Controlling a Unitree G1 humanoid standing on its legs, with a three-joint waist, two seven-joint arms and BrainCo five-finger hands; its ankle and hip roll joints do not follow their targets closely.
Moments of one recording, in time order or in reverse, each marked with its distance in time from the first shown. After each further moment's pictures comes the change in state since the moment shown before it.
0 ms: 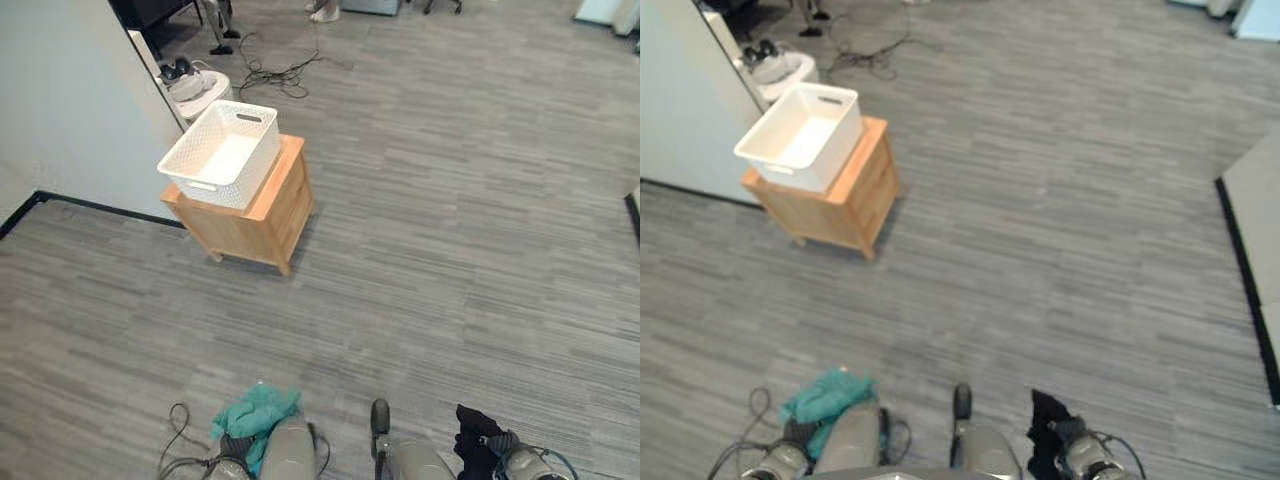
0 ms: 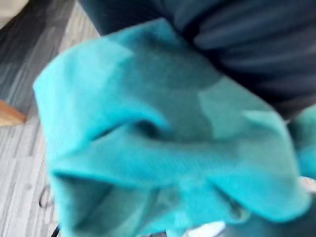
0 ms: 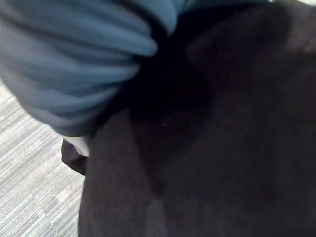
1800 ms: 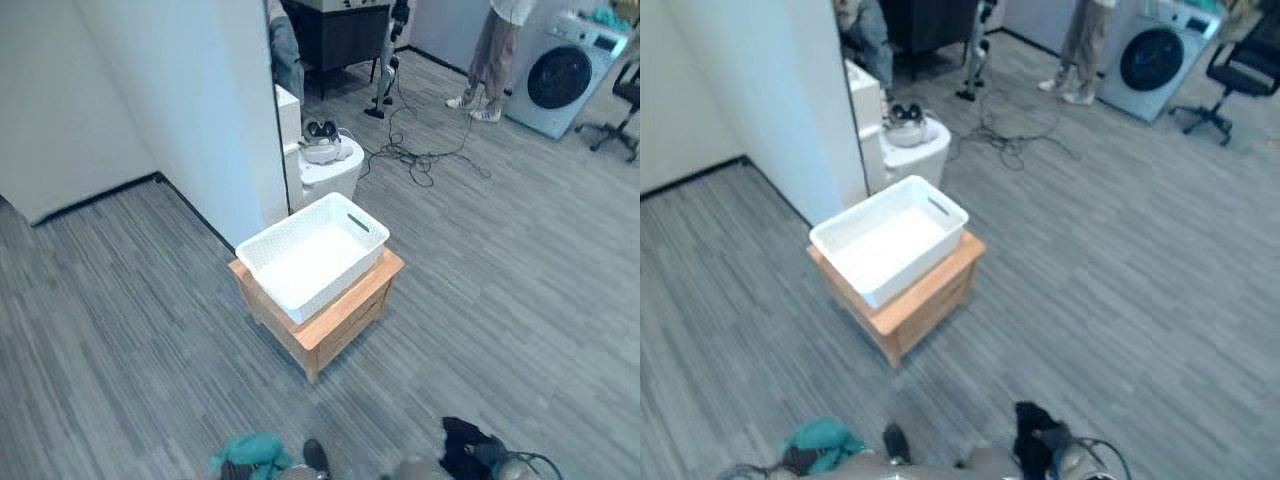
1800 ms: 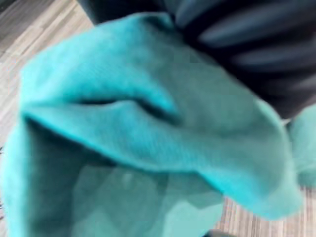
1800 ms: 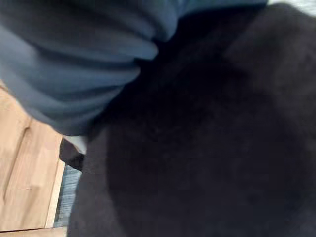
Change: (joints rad) left arm 0.042 0.075 -0.055 -0.041 0.096 0.021 -0.068; right arm 0.053 0.038 0.076 -0.138 -0.048 -0.022 0.016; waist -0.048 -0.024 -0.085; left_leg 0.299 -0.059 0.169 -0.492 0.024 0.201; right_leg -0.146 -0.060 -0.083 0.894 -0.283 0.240
